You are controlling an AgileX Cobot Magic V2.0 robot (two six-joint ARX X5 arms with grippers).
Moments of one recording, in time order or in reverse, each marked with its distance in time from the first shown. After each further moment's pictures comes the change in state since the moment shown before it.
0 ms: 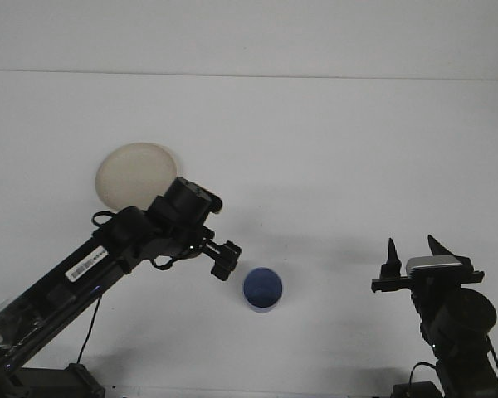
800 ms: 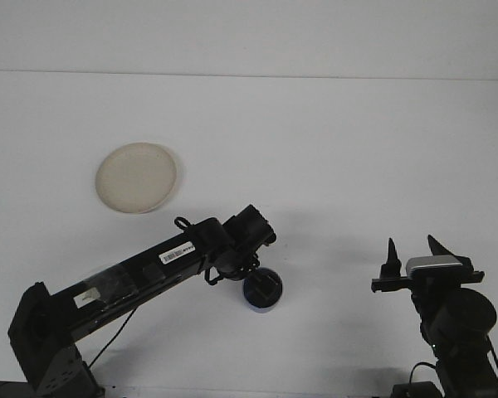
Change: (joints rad) left arm -0.155 0.291 0.000 0.065 0.000 -0.006; right arm 0.000 0.000 0.000 0.000 0.000 0.000
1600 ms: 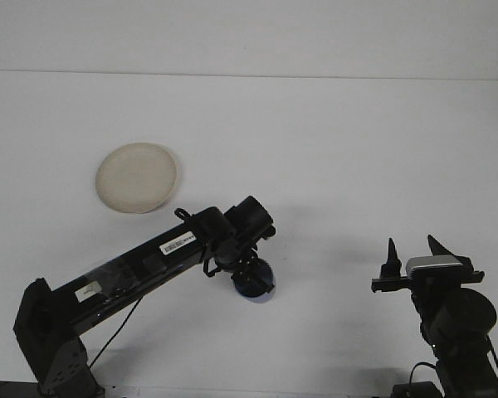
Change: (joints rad) left arm 0.042 0.026 0.109 -0.114 0.000 0.059; right arm 0.000 0.000 0.000 0.000 0.000 0.000
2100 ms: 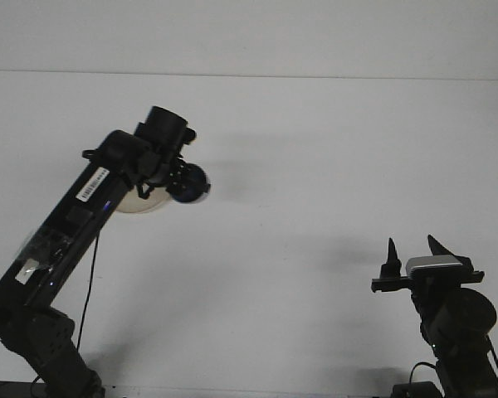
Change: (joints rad) left arm 0.465 0.000 0.333 -0.121 -0.192 0.108; right arm 0.000 0.000 0.000 0.000 0.000 0.000
